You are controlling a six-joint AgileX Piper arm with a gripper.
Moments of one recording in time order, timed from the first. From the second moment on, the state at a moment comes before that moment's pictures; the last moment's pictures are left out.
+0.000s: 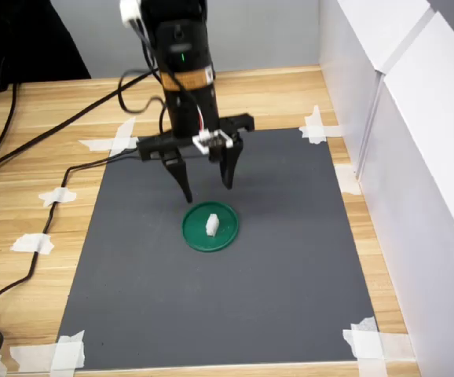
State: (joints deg) arm 11.6 83.5 -61.7 0.0 34.1 -15.0
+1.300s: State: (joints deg) arm -1.8 -0.4 -3.8 5.6 12.2 -7.7
